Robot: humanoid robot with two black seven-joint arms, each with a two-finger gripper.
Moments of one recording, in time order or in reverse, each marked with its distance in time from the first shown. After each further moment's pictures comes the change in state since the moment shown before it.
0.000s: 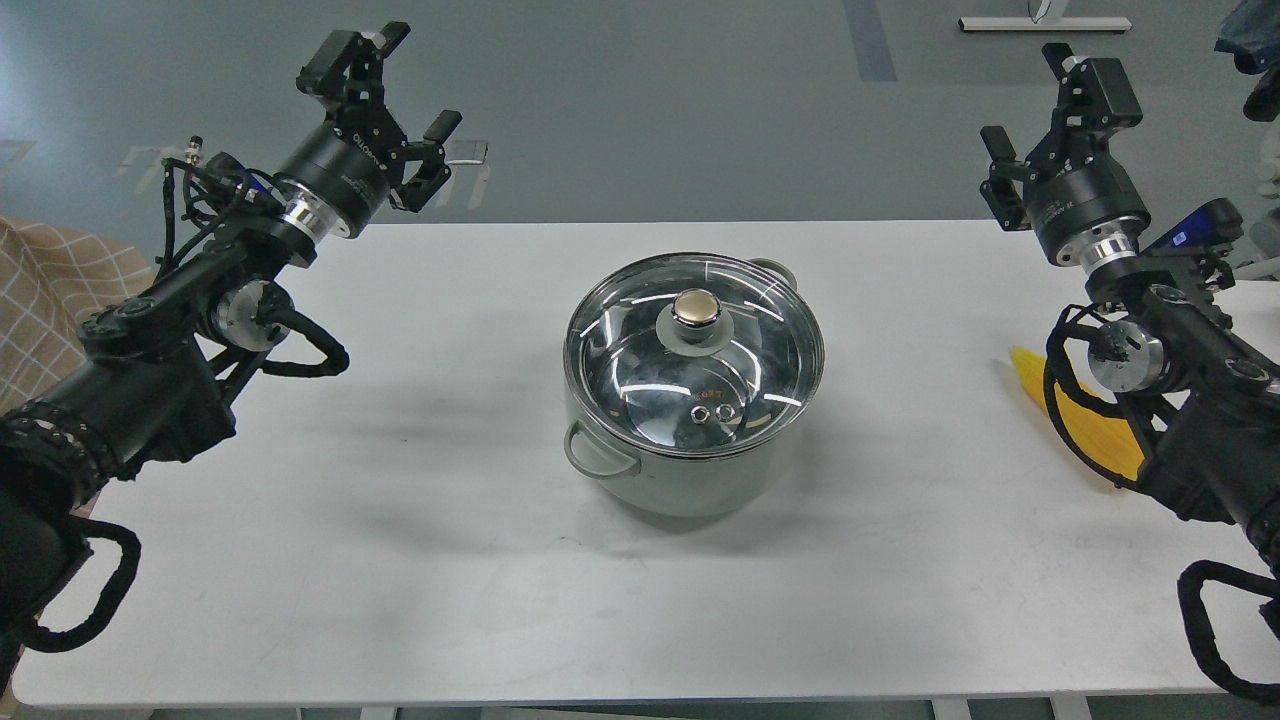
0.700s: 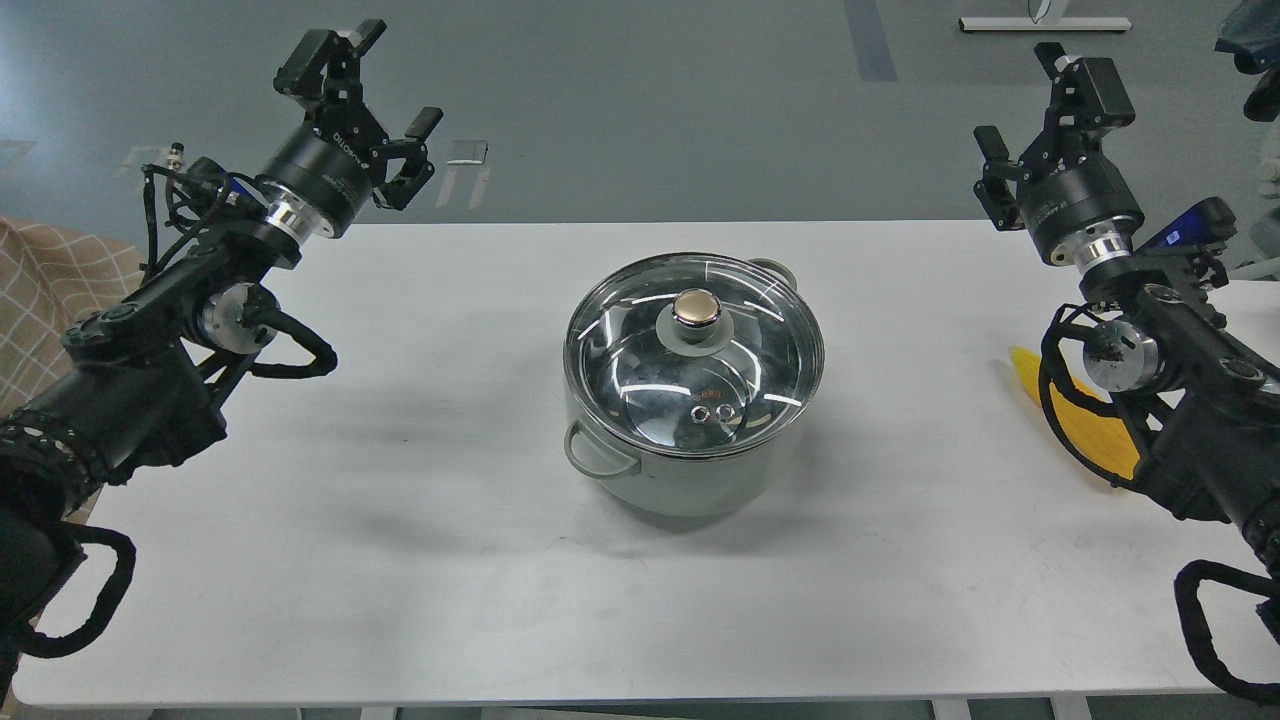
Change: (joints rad) left arm 0.021 0.016 -0.050 0.001 0.011 -0.005 0.000; right arm 0.001 0.003 -0.004 0.004 -0.001 0.002 0.000
